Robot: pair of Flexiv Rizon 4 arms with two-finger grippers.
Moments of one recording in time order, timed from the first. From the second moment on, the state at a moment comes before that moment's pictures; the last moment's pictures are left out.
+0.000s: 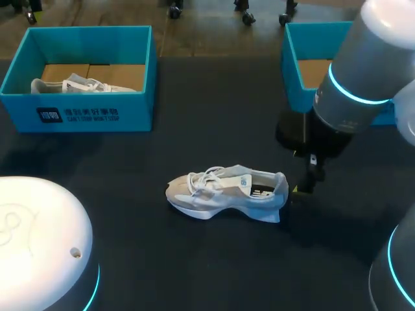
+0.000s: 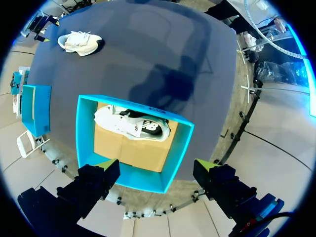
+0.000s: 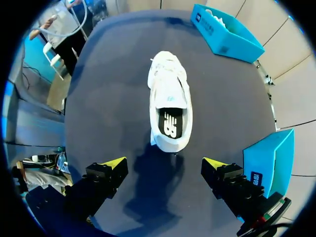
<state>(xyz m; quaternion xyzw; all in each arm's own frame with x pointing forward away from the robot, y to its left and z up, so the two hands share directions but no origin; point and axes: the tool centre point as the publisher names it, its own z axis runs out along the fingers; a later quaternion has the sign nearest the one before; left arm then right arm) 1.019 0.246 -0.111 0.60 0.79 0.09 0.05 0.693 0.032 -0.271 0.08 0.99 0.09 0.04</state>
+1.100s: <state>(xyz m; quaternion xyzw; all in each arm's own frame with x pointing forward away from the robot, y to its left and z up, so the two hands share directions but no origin) 1.019 0.246 -0.111 0.60 0.79 0.09 0.05 0.693 0.022 -0.303 0.04 0.95 0.29 0.07</state>
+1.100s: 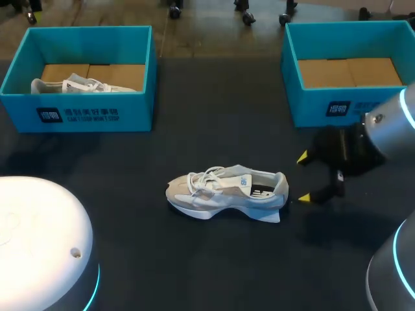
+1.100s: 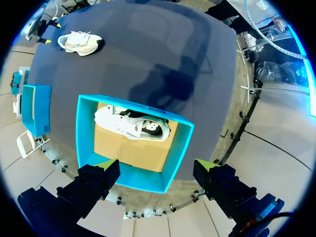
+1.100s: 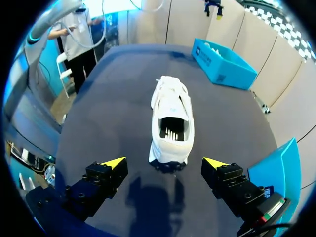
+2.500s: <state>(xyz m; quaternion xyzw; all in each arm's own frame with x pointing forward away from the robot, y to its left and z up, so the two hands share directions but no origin) 1.019 0.246 -0.111 0.60 0.79 0.09 0.05 0.699 0.012 -0.372 0.13 0.91 0.39 0.09</state>
